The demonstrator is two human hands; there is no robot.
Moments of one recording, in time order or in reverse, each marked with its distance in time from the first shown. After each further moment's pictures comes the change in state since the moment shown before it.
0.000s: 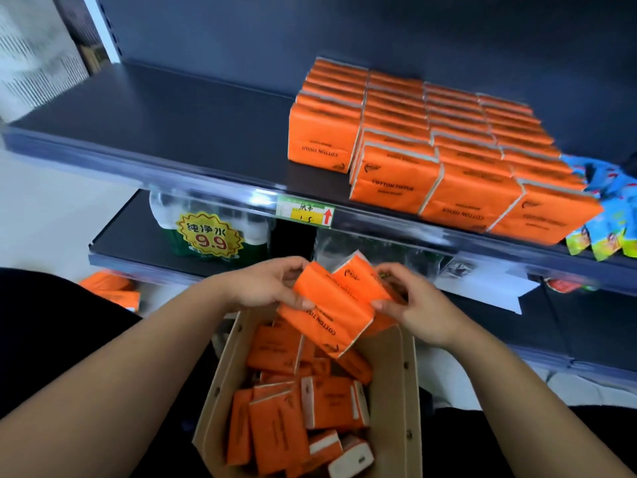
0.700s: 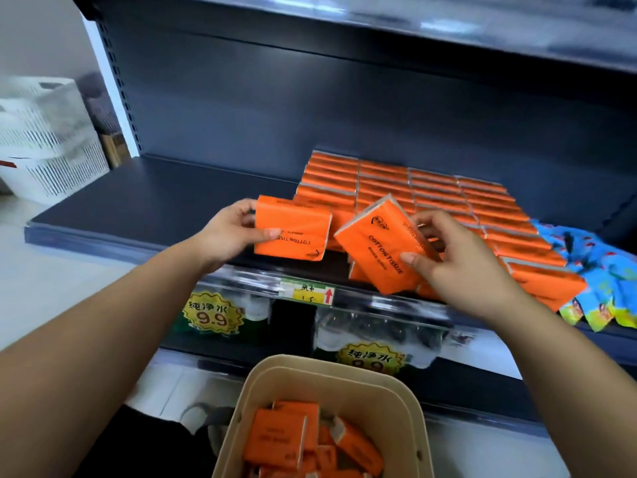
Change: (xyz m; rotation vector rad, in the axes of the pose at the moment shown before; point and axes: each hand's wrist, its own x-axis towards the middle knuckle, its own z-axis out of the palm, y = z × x) left_hand 0.003 0.105 -0.127 -0.052 0.556 0.371; right_hand 0.029 -0.122 -0.091 -0.157 0.442 -0.226
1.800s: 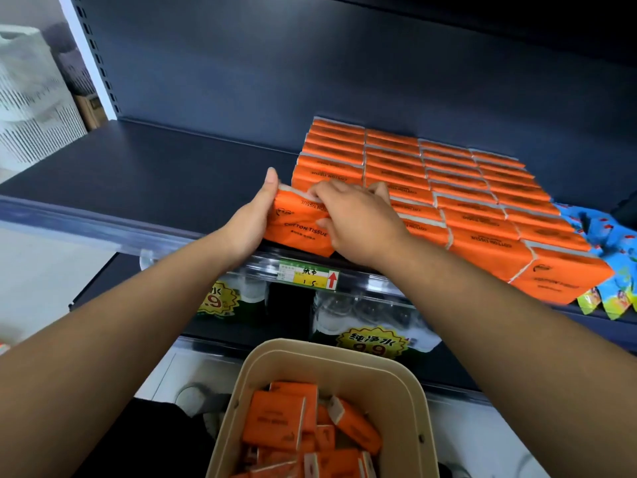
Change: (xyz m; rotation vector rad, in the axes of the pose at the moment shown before) left_hand 0.008 -0.009 0.042 -0.060 -0.027 -0.083; right_hand 0.078 -0.026 0.098 -0.637 -0.128 -0.323
